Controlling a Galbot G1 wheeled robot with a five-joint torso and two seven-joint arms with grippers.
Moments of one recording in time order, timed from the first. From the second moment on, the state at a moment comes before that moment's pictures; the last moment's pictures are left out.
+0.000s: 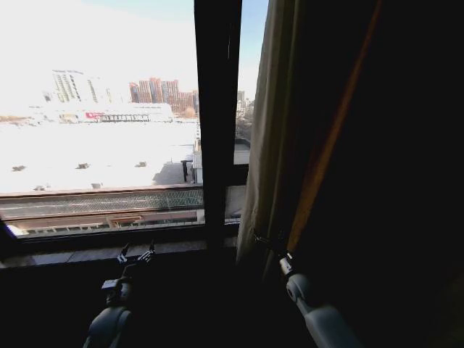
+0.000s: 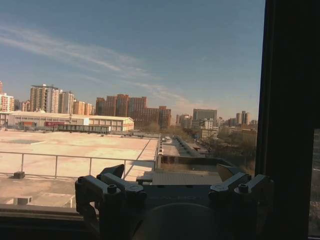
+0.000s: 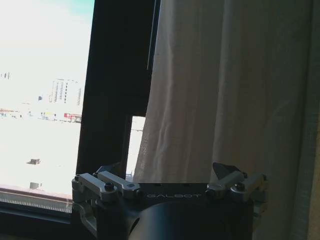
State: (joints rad) left arm 1.37 -1.27 -0.66 -1.82 -0.37 -0.08 -0.06; right arm -1.08 1.17 0.31 1.67 0.27 0.03 0.02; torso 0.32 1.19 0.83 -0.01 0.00
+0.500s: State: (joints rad) left arm 1.37 -1.27 -0.66 -1.82 -0.37 -0.08 -0.06; right arm -1.08 1.17 0.31 1.67 0.27 0.03 0.02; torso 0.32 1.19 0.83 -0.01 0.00
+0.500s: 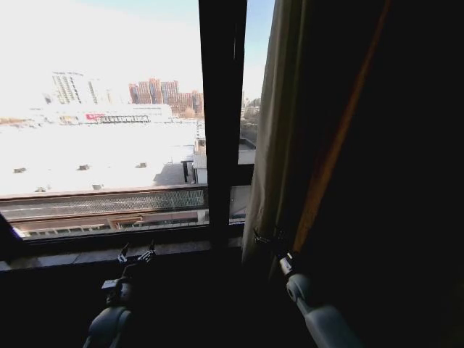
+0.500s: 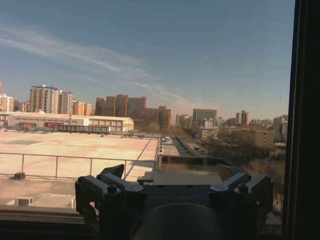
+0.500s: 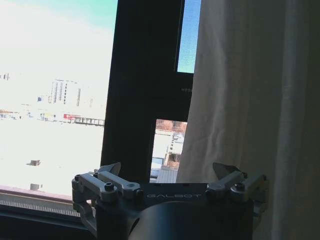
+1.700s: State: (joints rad) left arm 1.37 -1.27 -0.66 -1.82 -0.37 -0.08 -0.06; right arm -1.08 1.17 0.31 1.67 0.27 0.03 0.02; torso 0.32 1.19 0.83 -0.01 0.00
